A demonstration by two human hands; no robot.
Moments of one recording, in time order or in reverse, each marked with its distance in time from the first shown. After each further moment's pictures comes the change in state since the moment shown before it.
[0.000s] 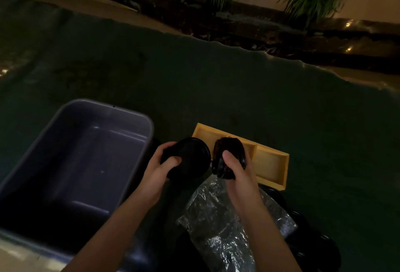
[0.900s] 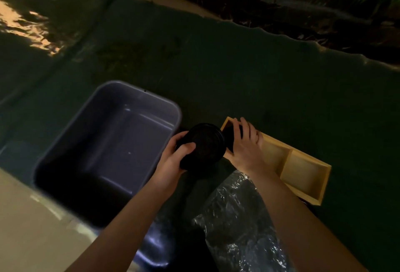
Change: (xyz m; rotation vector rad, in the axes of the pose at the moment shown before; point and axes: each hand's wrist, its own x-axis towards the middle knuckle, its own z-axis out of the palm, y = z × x) left_hand -0.004 0.004 -0.009 -0.247 0.115 -0.044; right_hand 0.131 0.041 -0.004 -1.844 -0.183 -0.405
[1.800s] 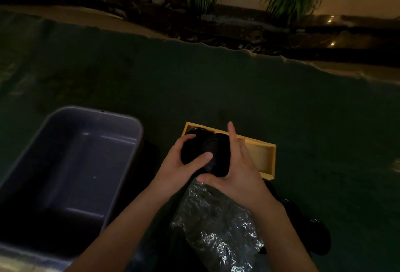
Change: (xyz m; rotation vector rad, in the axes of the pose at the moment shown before) left_hand -0.035 0.009 0.072 0.536 -0.335 0.263; right_hand -0.152 -0.009 -0.097 0.596 0.184 0.051
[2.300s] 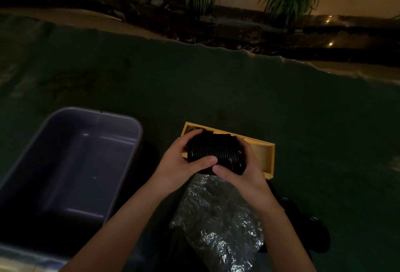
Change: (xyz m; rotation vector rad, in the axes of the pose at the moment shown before) left_hand -0.003 0.016 -0.002 0.118 -0.087 0.080; right_hand -0.010 0.010 -0.001 0.698 0.096 0.102
